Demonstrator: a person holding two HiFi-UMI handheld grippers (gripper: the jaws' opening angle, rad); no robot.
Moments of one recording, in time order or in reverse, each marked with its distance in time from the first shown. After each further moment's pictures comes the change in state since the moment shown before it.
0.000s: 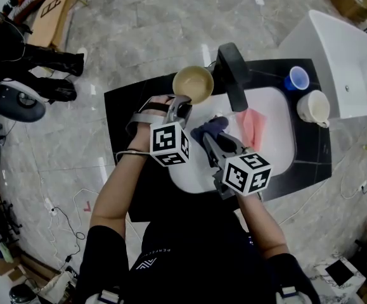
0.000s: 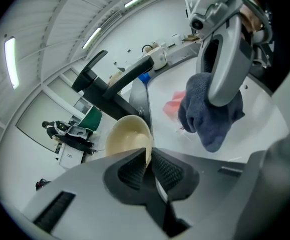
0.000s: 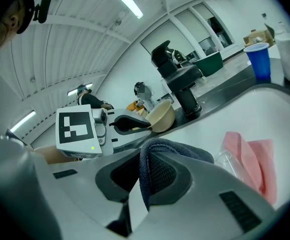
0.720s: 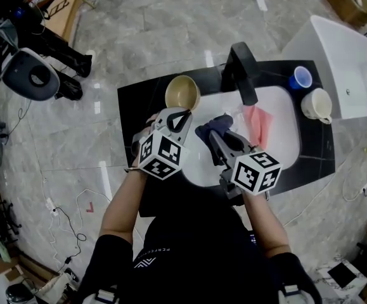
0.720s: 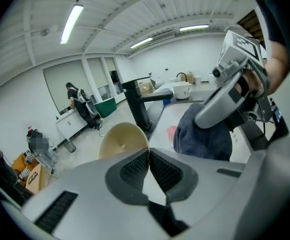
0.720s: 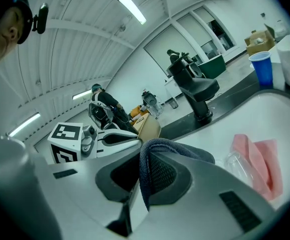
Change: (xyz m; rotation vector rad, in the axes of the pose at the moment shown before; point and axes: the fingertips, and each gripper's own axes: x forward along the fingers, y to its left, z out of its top) left arm -0.073 -0.009 -0.017 -0.547 -0.198 0.018; right arm -0.010 0.040 0.009 -0.006 -0.058 0.041
